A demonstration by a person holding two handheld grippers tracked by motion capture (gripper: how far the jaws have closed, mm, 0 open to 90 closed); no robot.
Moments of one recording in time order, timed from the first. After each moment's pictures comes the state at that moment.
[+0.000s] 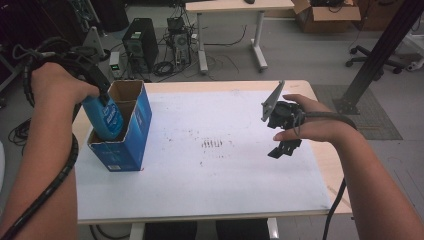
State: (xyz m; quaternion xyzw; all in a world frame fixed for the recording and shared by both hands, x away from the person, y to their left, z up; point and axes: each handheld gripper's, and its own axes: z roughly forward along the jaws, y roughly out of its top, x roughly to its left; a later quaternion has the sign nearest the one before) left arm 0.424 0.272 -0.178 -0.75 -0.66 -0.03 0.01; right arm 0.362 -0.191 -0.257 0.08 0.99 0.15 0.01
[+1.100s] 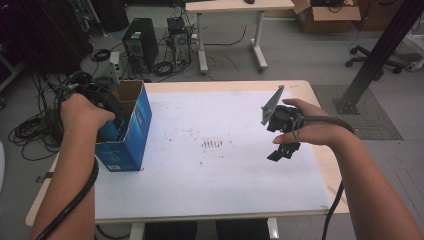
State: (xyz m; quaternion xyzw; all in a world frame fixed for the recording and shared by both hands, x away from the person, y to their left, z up) left arm 0.427 0.267 -0.261 -0.75 -0.66 -0.02 0.03; right arm 0.363 -0.193 -0.271 0.08 0.99 0.15 0.00
